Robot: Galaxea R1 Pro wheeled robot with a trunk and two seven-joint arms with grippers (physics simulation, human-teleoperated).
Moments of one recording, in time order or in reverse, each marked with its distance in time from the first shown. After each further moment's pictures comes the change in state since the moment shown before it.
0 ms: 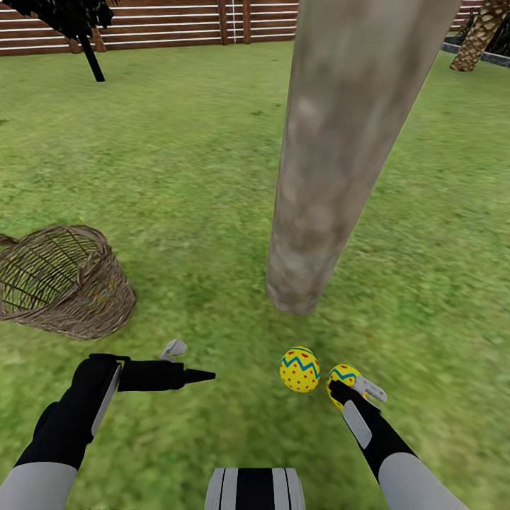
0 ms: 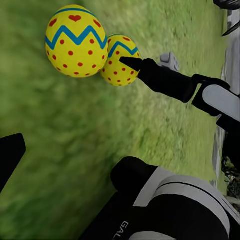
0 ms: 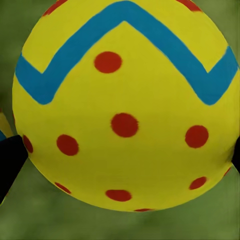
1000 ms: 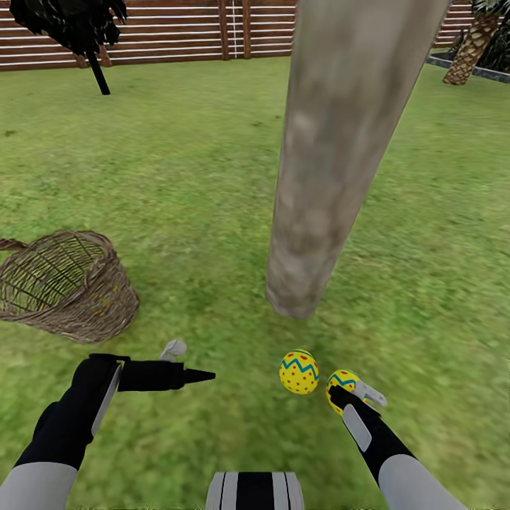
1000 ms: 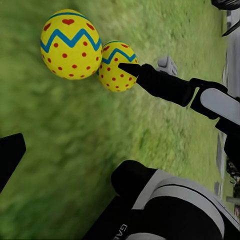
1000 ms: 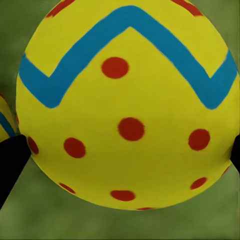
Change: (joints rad) left arm 0.000 0.000 0.000 0.000 -0.002 0.000 0.001; right arm 0.001 -0.001 0.000 0.033 -0.006 0.001 0.001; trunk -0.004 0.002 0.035
